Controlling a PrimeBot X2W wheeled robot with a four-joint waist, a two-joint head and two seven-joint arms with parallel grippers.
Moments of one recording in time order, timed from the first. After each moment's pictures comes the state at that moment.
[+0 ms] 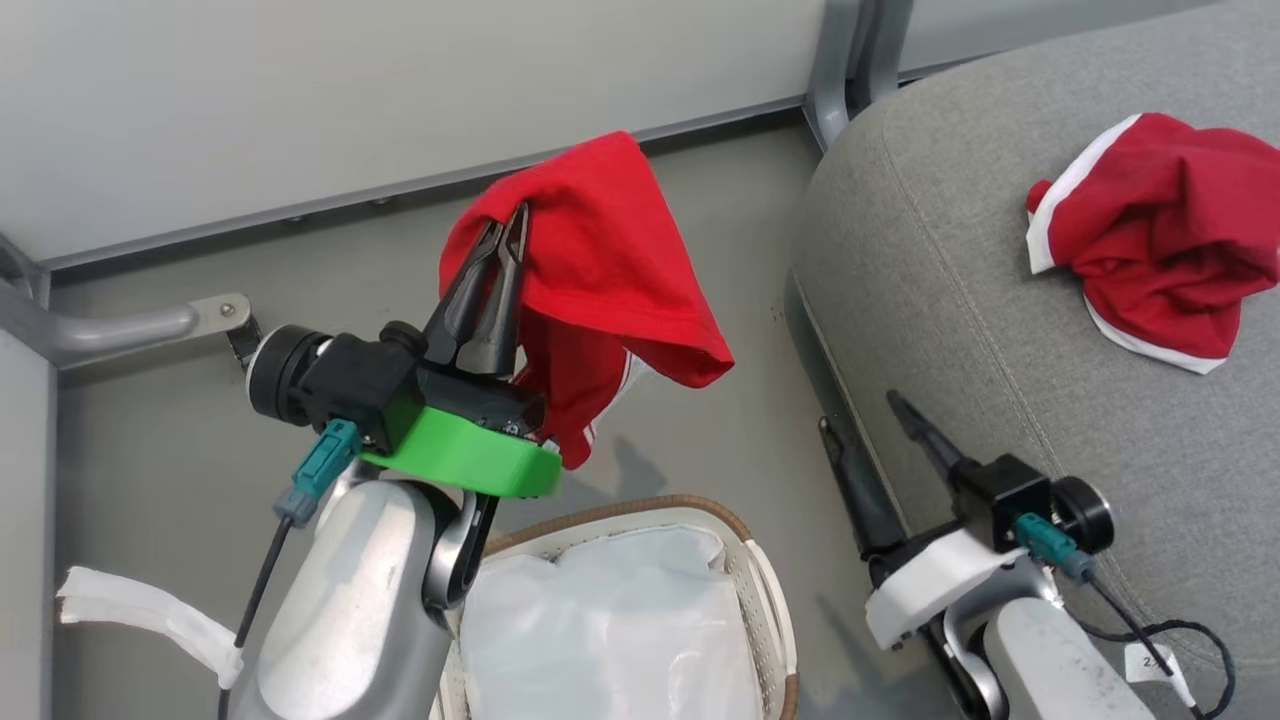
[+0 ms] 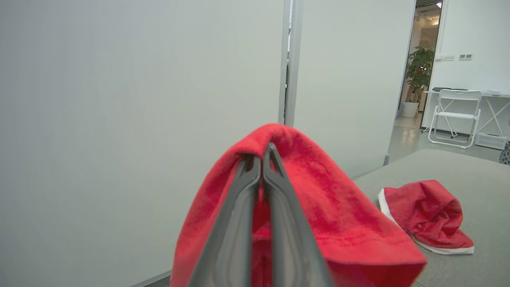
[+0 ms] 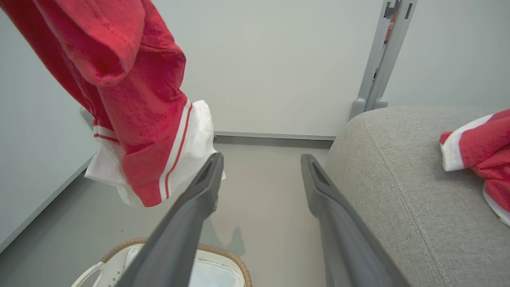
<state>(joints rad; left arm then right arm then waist) -0.43 0.05 -0.34 0.16 -0.25 -0.13 -0.26 -0.25 -0.09 0.26 0.31 0.17 0.13 -0.26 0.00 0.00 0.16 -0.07</state>
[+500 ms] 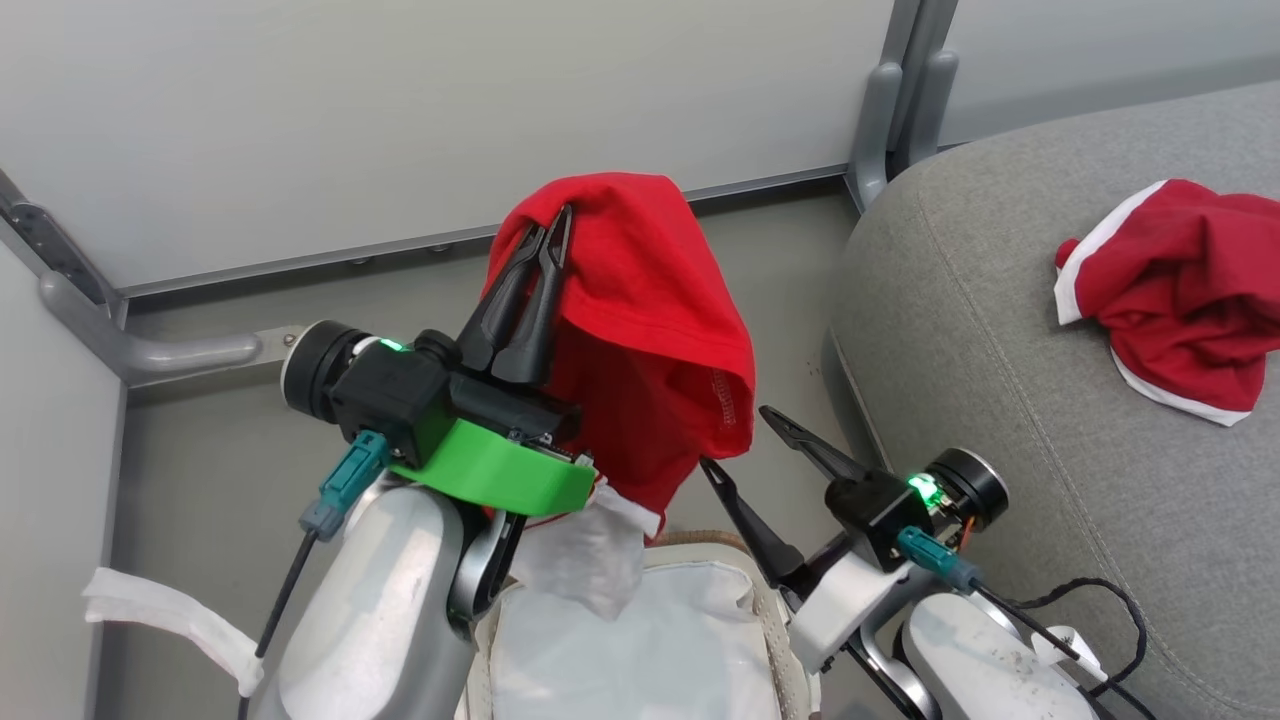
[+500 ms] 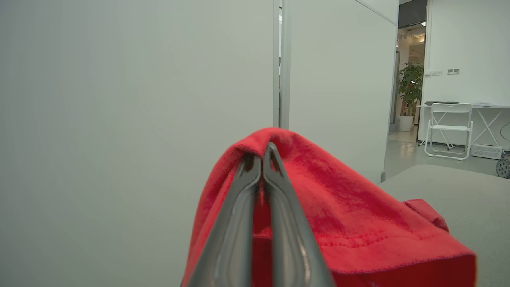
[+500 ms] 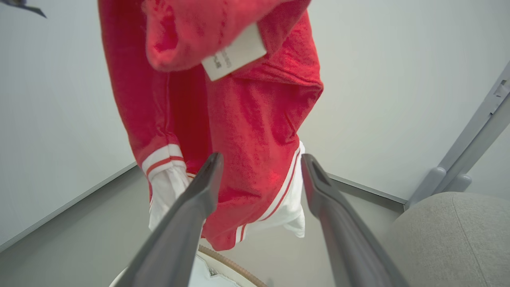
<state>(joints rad) -0.43 0.05 -0.40 0.11 -0.27 -0.13 -0.26 -0.33 -0.12 0.53 0.32 0.15 0.13 -0.26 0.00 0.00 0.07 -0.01</state>
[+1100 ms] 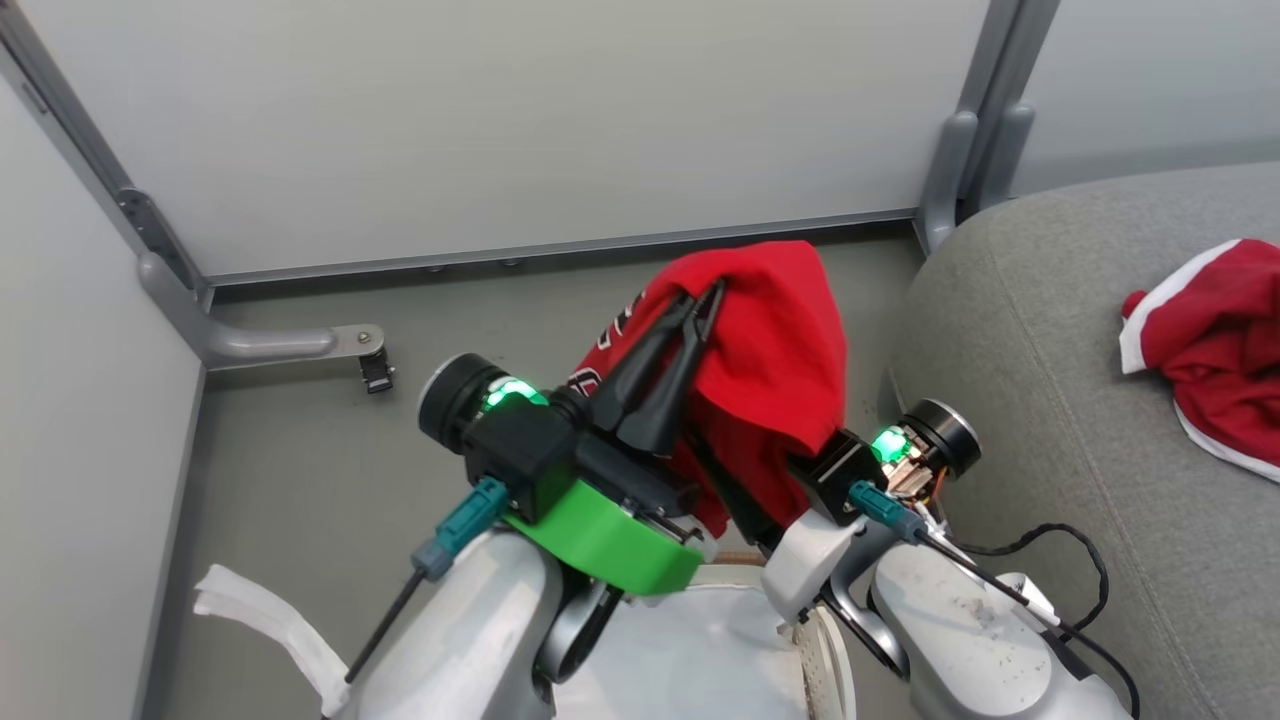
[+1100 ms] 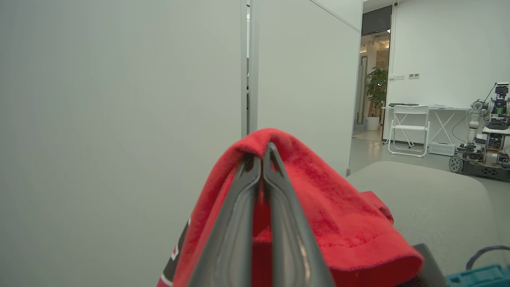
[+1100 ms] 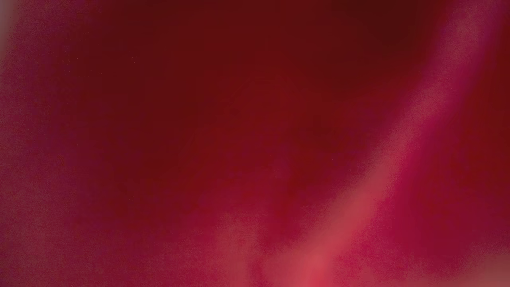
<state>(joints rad) -0.42 0.05 -0.61 0.09 -0.37 -0.12 -0.26 -0.46 -0.06 0.55 0.46 0.07 0.13 -0.26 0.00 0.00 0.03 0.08</state>
